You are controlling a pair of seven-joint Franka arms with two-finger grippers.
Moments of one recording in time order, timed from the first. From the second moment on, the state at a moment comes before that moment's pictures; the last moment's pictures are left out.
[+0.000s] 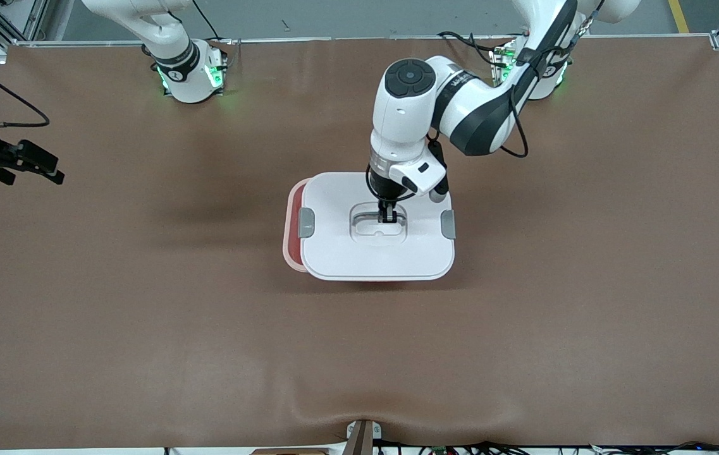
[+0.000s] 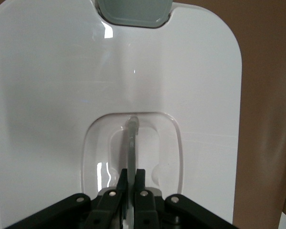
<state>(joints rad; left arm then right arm) -0.65 0.42 -0.14 -1.62 0.16 2.23 -2.47 0.08 -0.12 -0.18 -1.81 0.04 1.75 -0.08</state>
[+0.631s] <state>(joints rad) -0.75 0.53 -0.14 -1.52 0.33 2.25 -2.69 0.07 -0.02 -0.18 -1.56 0.03 1.55 -0.08</state>
